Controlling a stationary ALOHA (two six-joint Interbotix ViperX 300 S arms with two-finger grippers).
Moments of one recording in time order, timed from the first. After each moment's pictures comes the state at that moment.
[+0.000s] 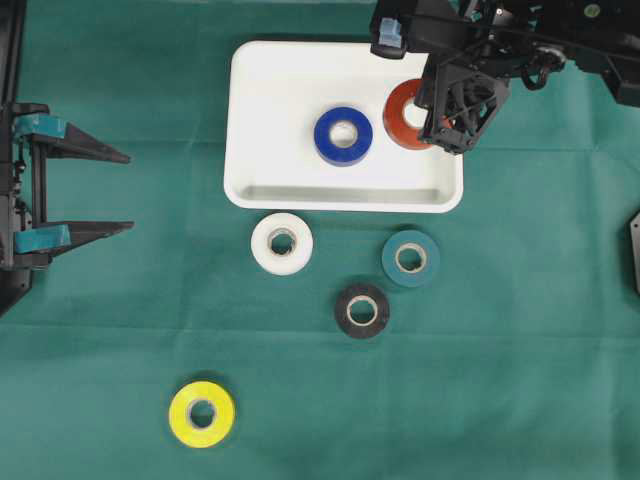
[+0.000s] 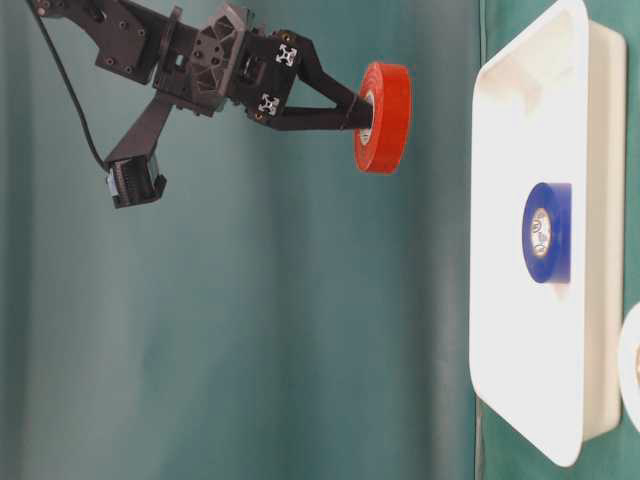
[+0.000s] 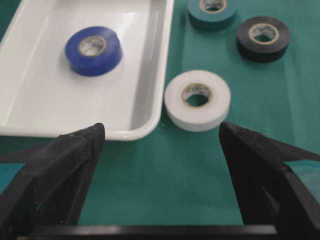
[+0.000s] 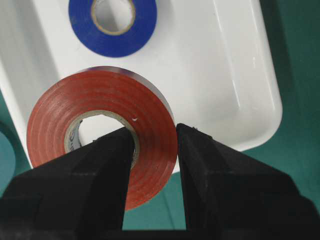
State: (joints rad) left arm 0.13 -1.01 1.22 0.00 0.17 0.13; right arm -0.36 -0.10 0.37 -0.09 0.85 0.14
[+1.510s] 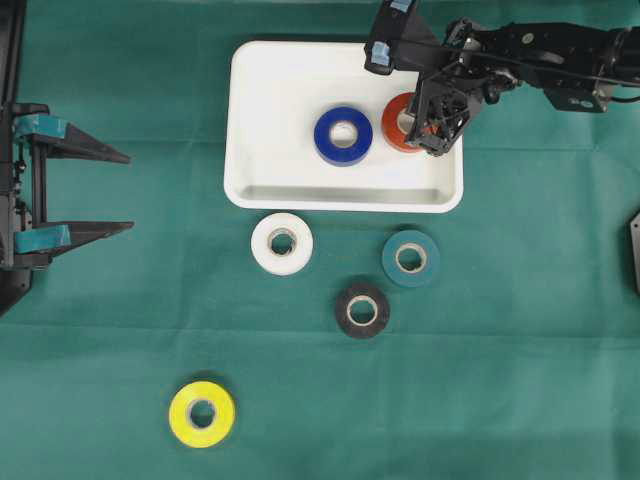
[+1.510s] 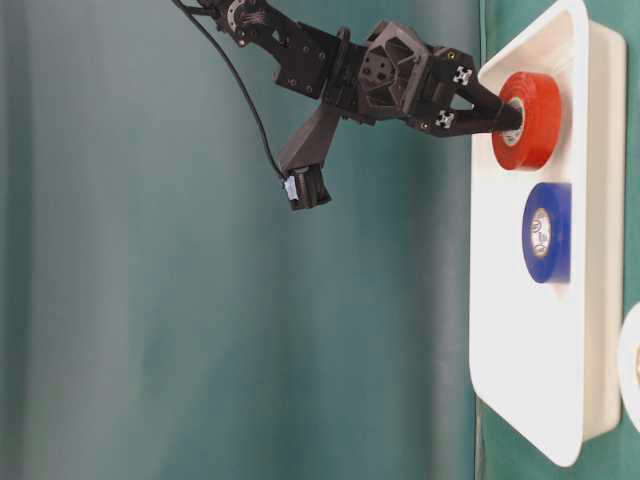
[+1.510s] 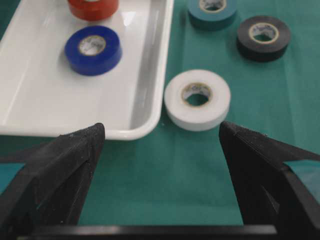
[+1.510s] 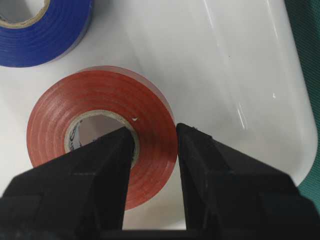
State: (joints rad) left arm 0.13 -1.01 1.22 0.00 0.18 0.13; right arm -0.47 0.12 0.51 -0.10 0.51 0.13
